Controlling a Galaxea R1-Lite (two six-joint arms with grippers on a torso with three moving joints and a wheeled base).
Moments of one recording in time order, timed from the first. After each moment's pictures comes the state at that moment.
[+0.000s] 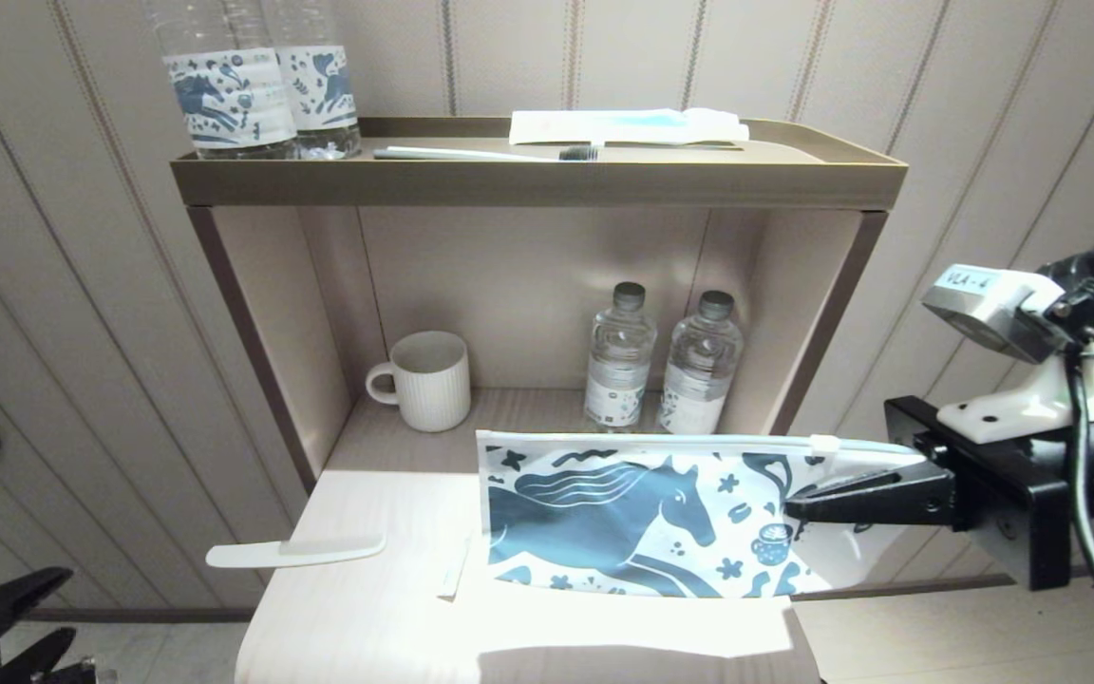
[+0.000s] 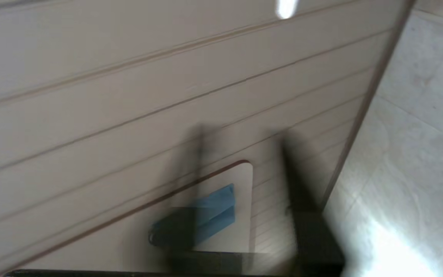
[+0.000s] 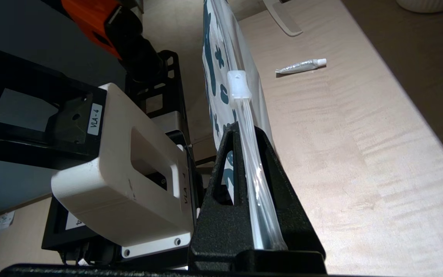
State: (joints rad) left arm -0.52 0.86 -0.30 -0.04 0.57 1.36; right arm 0.20 1.42 -1.01 0.28 1.15 -0.44
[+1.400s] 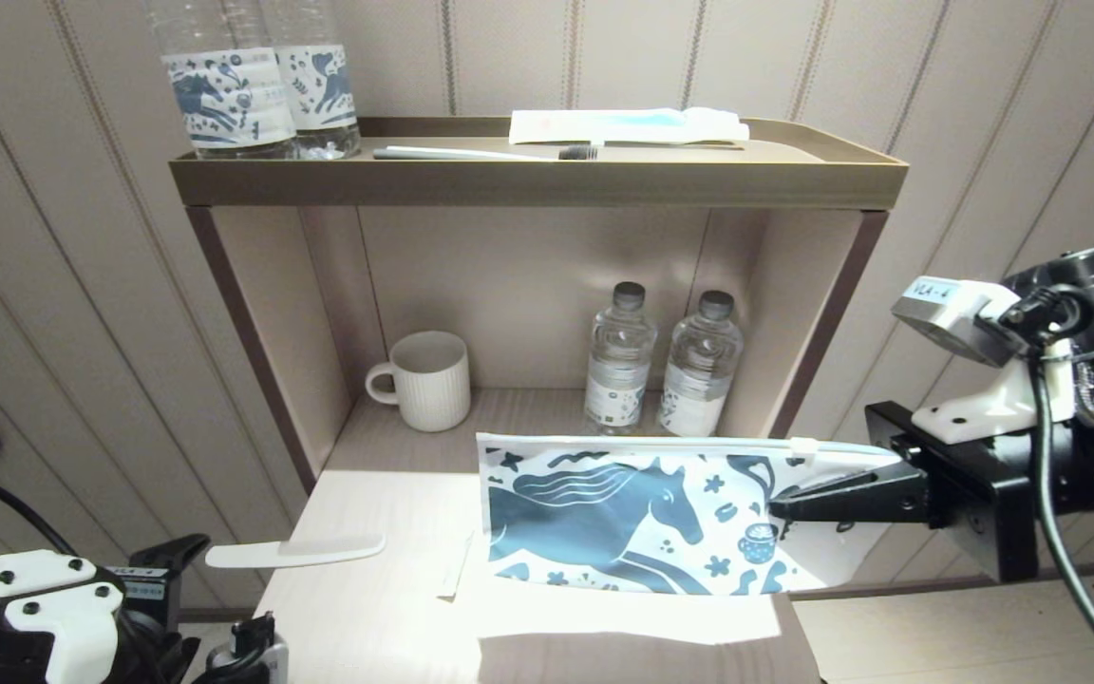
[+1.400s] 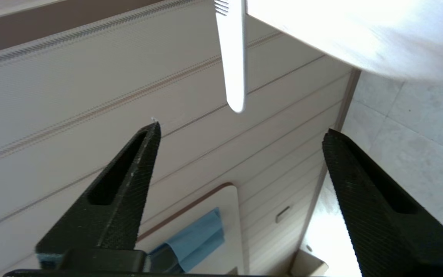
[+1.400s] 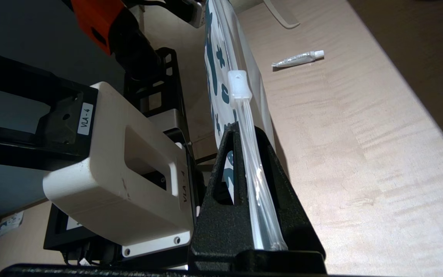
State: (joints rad) left arm -0.54 1.38 -0.13 -0.60 0.57 1.31; right arm 0.20 1.46 -1.01 0.28 1.14 -0.45
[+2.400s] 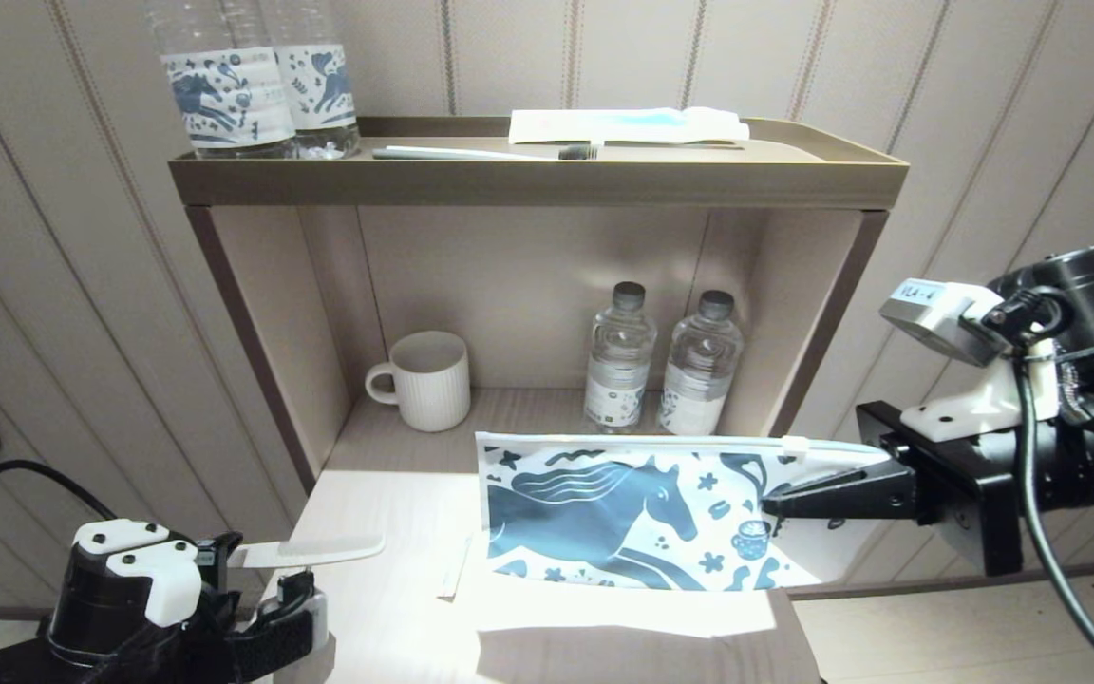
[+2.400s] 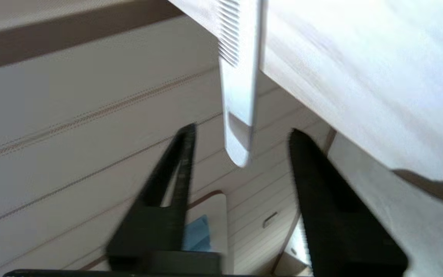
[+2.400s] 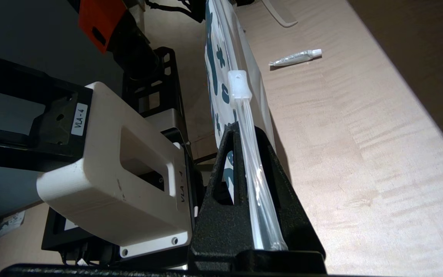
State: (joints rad) left arm -0.47 1.65 -0.12 -0.91 0.53 1.29; right arm 0.20 1.49 -1.02 0.27 1.15 -0.45
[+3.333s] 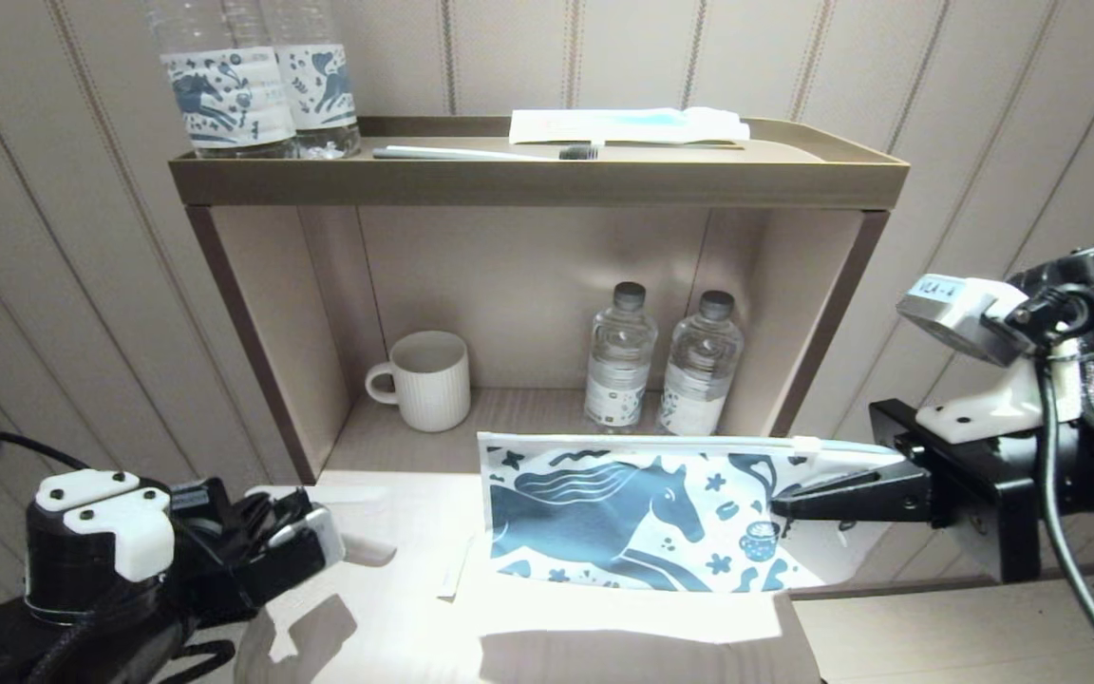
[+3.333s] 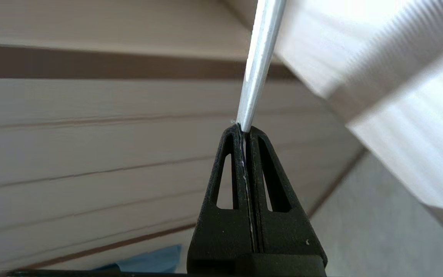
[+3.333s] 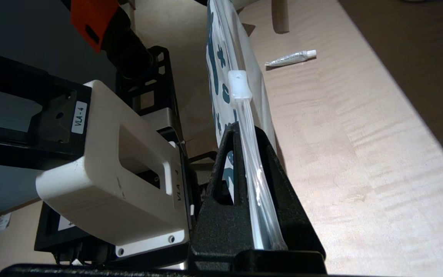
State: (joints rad) left arm -0.48 1.57 -0.22 -0.95 0.46 1.11; right arm 0.19 1.45 -1.01 0.28 1.12 -0.45
